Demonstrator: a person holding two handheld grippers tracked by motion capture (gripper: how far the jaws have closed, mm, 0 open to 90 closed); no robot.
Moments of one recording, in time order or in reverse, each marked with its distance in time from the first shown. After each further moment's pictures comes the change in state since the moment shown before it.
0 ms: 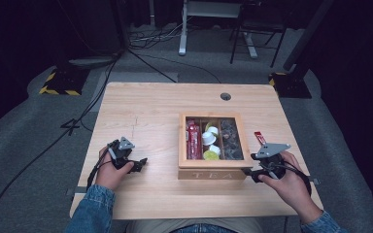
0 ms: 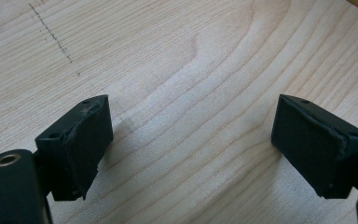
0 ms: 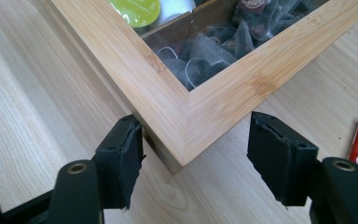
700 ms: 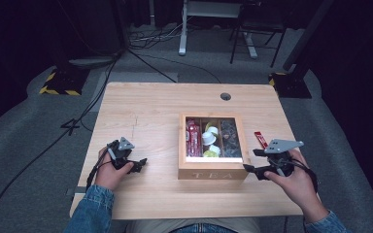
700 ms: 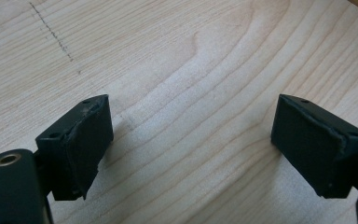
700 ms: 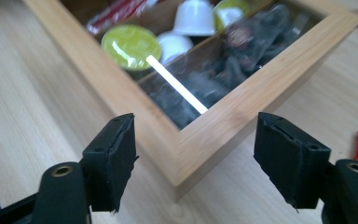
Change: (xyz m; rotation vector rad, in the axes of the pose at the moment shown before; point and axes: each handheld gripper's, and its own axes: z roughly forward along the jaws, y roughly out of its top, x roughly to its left) left arm -0.001 -0.002 -0.002 -0.002 -0.002 -0.004; right arm -0.010 0.001 -0.018 -0.138 0.042 0.092
